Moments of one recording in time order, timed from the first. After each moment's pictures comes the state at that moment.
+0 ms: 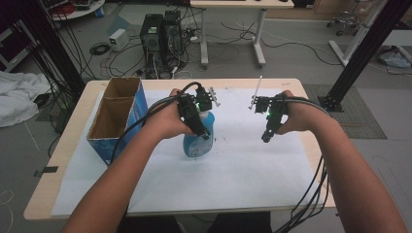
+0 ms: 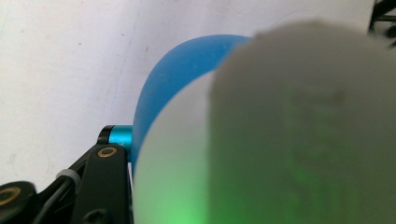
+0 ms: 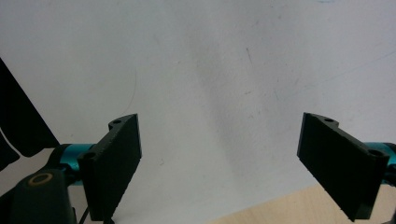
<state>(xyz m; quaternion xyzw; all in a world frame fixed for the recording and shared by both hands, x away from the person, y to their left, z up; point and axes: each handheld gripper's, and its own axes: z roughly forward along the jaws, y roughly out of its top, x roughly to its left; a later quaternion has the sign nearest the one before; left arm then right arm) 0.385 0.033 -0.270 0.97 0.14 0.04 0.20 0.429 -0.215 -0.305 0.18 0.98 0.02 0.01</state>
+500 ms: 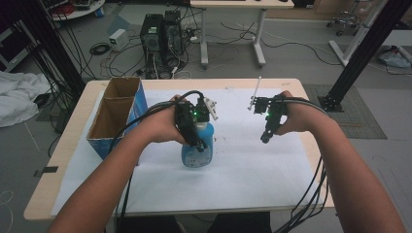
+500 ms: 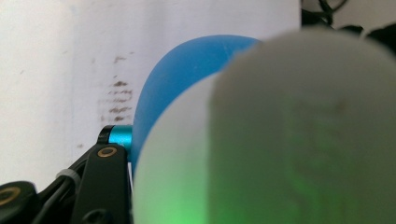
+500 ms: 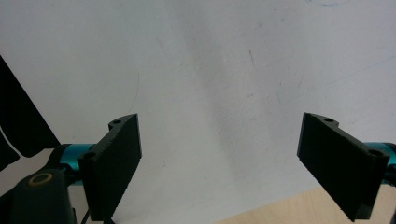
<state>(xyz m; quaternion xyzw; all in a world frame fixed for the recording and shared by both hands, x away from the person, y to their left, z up) 0.363 0.033 -0.272 0.98 0.01 -0.01 0.20 0.427 -0.212 -0.306 0.18 0.98 0.02 0.01</state>
